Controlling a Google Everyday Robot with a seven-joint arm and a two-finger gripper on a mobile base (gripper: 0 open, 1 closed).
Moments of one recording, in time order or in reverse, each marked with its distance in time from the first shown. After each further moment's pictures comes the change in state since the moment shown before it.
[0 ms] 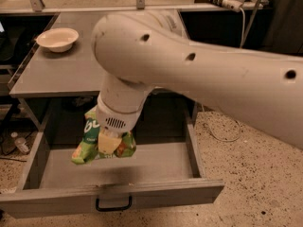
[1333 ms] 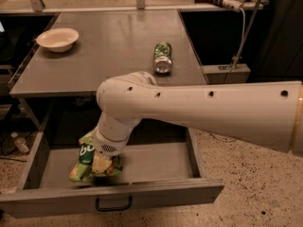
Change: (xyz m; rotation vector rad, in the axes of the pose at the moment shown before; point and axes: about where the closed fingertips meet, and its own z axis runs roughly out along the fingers) arm -0.003 -0.005 0.136 -0.120 -0.076 -0.007
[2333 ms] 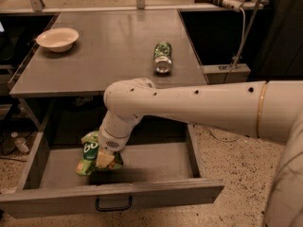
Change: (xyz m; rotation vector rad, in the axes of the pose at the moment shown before) arm 0.009 -0.041 0.043 -0.031 -0.030 -0.045
